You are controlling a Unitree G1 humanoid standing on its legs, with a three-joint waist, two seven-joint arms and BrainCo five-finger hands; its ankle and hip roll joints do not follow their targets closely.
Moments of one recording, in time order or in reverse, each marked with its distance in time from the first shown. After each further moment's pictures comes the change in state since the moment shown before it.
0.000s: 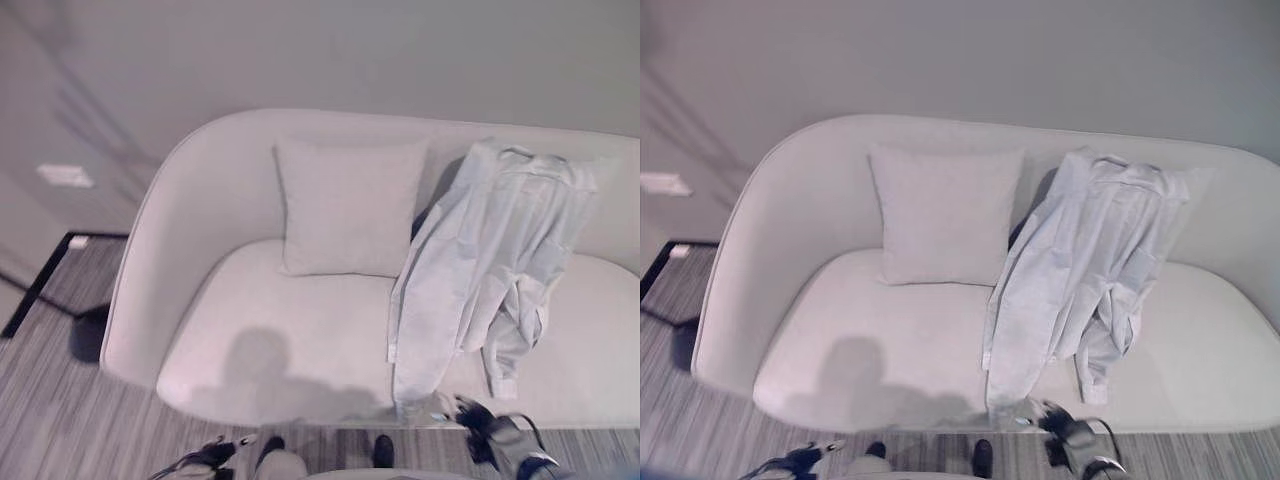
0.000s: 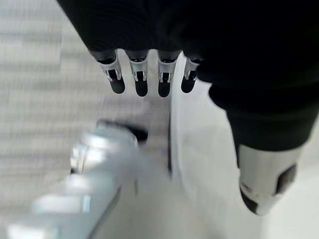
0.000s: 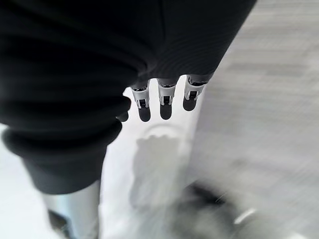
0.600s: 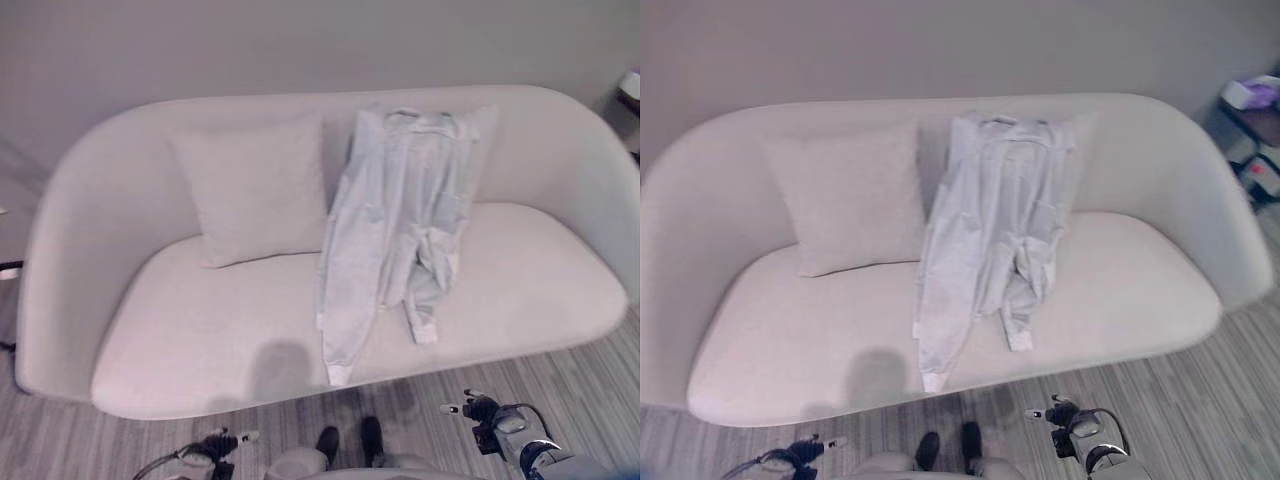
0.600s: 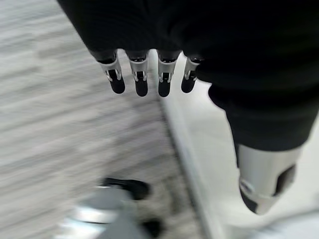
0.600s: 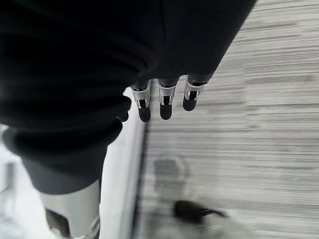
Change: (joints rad) left arm -0.078 0.020 -0.032 0.027 0.008 -0.006 0.010; right arm -0.076 0.015 0.043 0.114 0.006 0.018 0.006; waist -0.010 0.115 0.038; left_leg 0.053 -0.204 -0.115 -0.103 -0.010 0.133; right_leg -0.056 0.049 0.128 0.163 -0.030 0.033
